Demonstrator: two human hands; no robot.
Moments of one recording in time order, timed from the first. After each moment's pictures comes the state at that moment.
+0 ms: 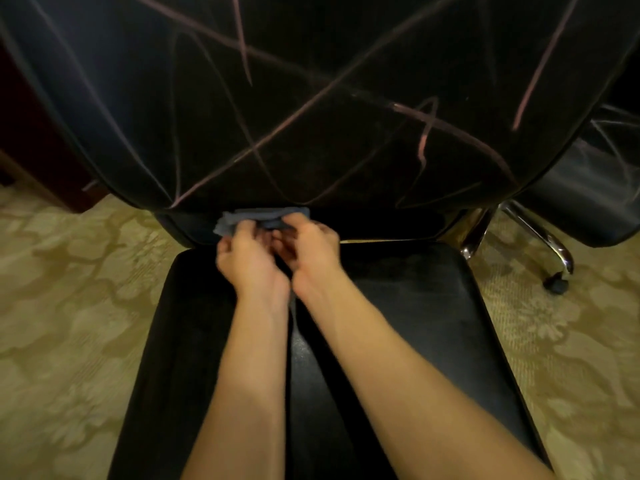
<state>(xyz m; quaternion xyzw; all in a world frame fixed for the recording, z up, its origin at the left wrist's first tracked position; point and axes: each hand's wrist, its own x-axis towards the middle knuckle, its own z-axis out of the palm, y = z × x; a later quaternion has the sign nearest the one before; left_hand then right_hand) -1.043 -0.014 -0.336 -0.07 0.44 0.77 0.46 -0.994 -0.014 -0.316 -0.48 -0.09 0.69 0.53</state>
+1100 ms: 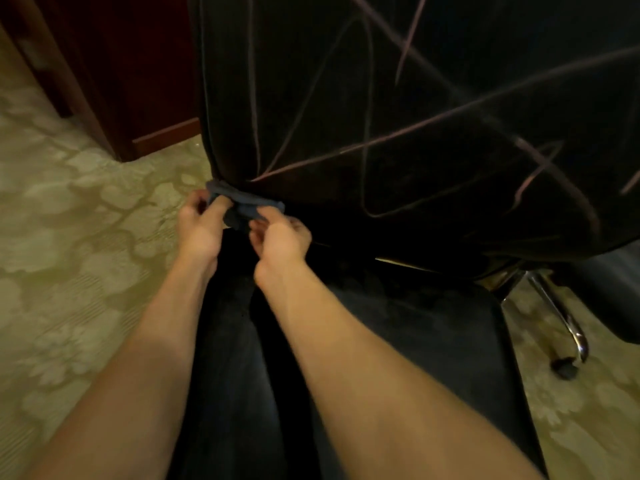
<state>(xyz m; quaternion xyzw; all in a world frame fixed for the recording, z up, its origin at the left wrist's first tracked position) -1.196 -0.025 -0.386 0.22 0.64 0.67 0.32 -1.111 -0.021 -0.343 -0.50 -0.14 0.71 0.47</state>
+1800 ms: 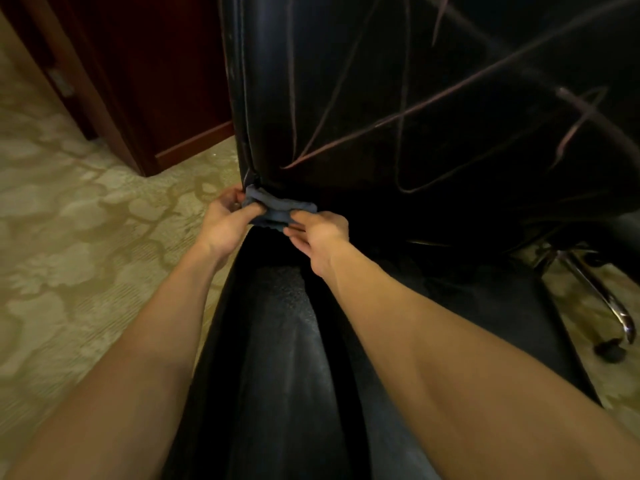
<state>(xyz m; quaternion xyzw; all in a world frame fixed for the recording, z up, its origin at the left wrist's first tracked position) -1.240 -0.027 -0.407 0.39 0.64 0.54 0.38 -1.090 -0.016 -0.364 -0.56 -0.27 0.69 0.38</state>
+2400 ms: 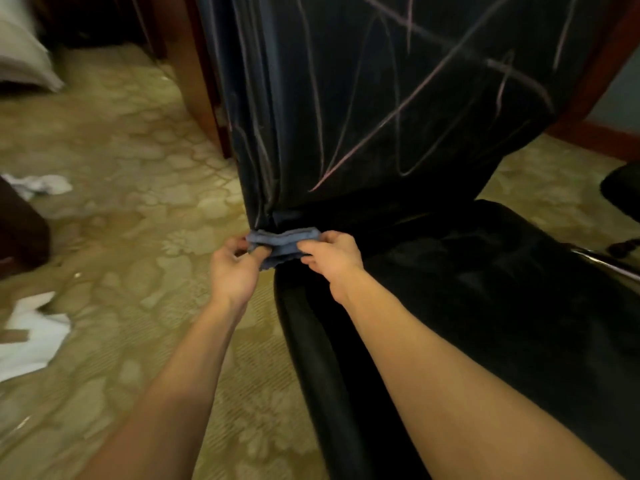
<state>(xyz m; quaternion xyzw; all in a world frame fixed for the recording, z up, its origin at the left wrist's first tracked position) -1.257 -0.256 -0.419 0.23 0.70 0.63 0.23 -1.133 -0.174 -0.388 -0.49 -0.55 0.62 0.26</state>
